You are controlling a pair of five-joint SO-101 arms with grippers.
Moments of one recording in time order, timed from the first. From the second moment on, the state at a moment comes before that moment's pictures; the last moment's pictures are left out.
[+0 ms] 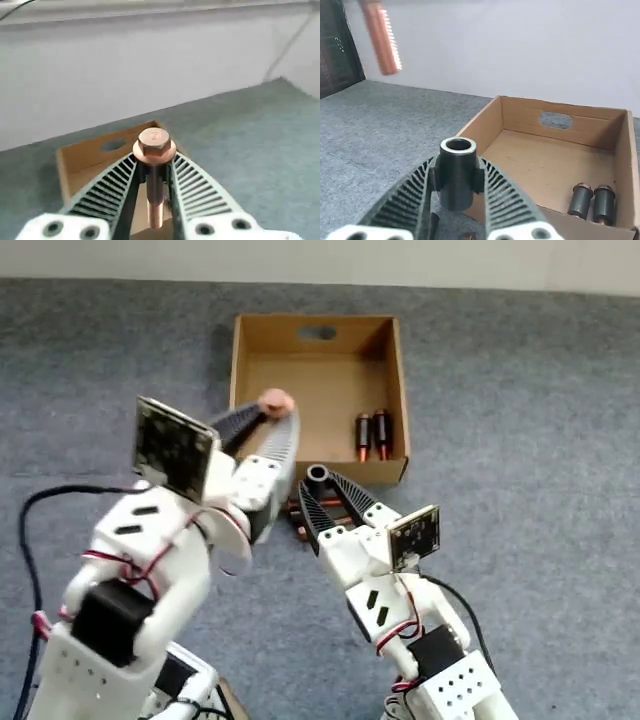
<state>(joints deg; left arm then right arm) 24.6 -65.4 37.6 45.8 4.3 -34.6 -88.4 93.7 4.4 -4.2</state>
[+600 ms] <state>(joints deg) 26.2 -65.5 48.2 35.5 13.8 -34.6 -88.4 93.7 4.4 -4.2</state>
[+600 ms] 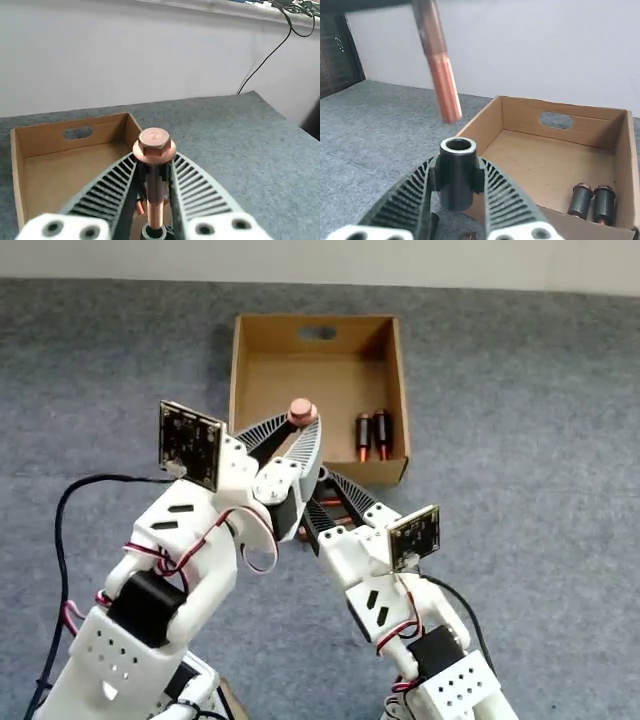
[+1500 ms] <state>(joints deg) 26.5 -44.6 29.0 54.4 13.8 -34.9 -88.4 94.2 4.4 -4.2</state>
